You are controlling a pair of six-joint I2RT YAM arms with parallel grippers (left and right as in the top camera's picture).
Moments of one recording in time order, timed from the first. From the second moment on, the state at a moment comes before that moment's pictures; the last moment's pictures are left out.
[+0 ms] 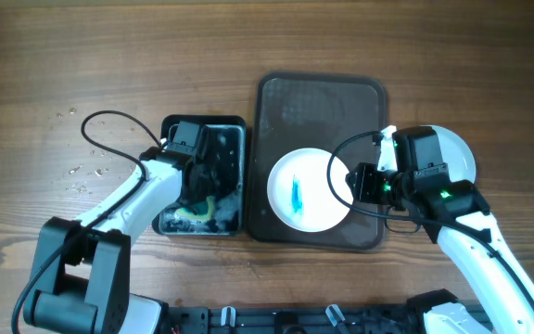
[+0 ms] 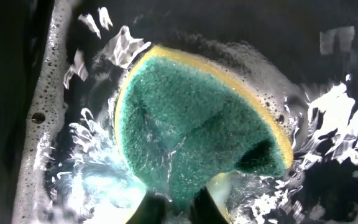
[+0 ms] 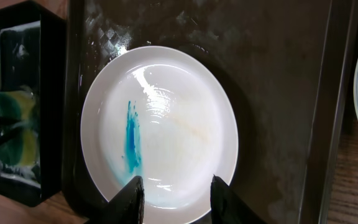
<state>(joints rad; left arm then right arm) -0.28 1.61 0.83 -0.66 -0.09 -0.59 0.25 1.15 0.75 -0.65 -0.27 0.39</state>
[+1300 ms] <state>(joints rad) -0.75 2.07 1.44 -0.88 -0.05 -0.78 0.25 1.63 0.78 -0.45 -0.24 0.43</state>
